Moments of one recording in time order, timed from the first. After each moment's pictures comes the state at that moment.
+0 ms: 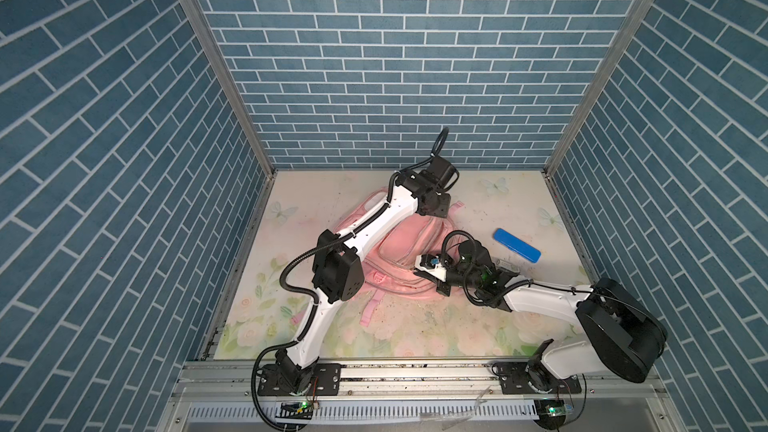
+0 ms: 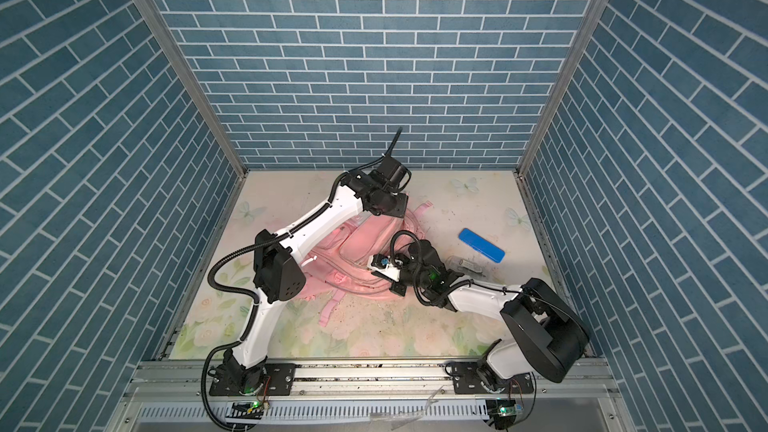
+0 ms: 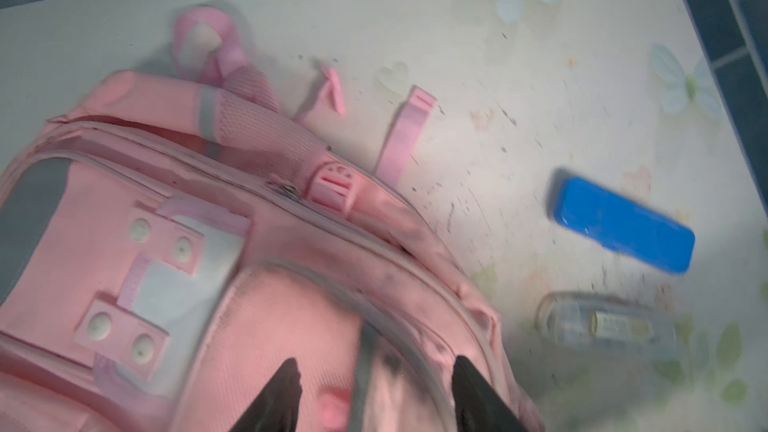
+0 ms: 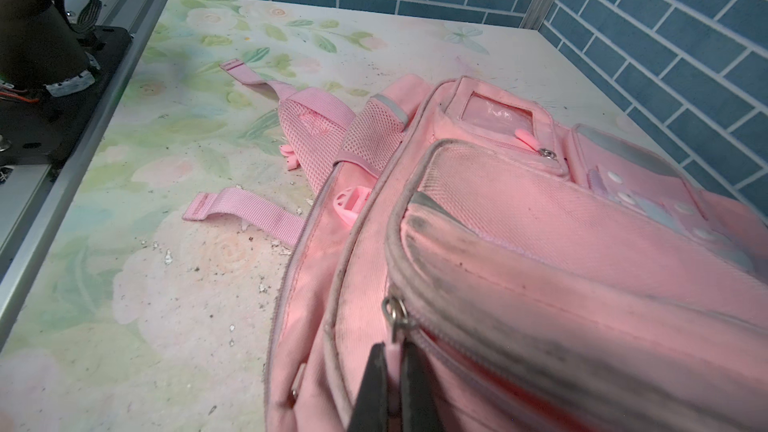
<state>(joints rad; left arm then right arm) -0.78 2.22 2.26 -1.04 -0.09 -0.39 0.78 1.42 0.55 0.38 -0.49 -0.48</state>
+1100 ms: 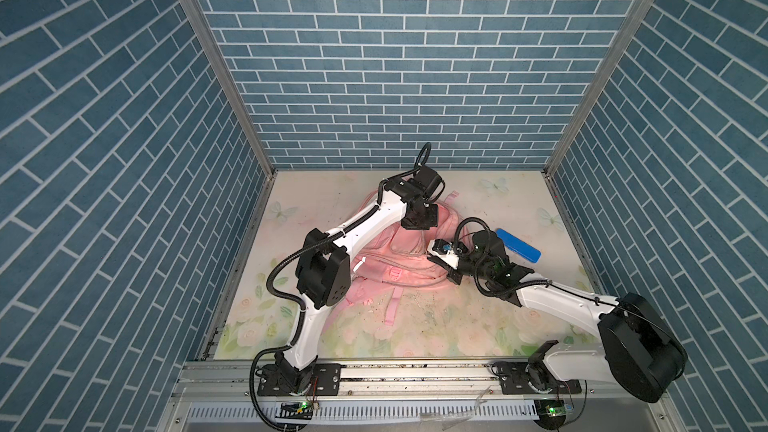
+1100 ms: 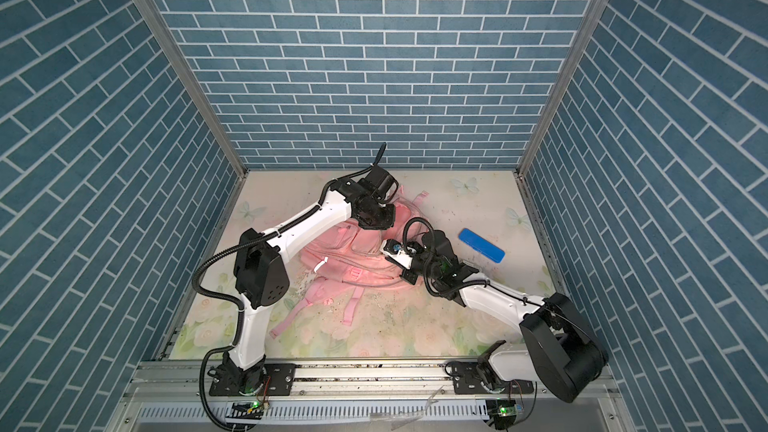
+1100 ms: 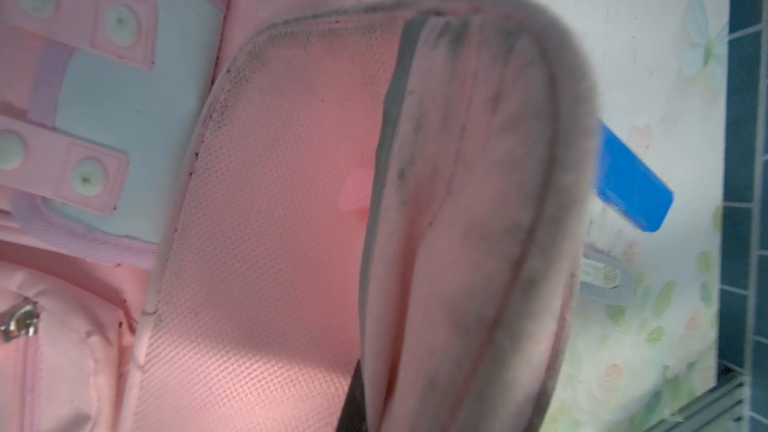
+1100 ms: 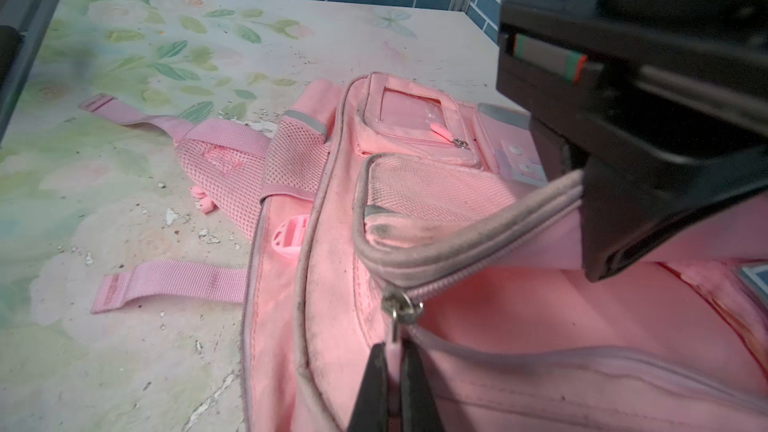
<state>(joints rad) -0.70 2.11 2.00 -0.97 0.11 -0.65 0.68 1.32 0.58 0.26 -0.40 -0.47</state>
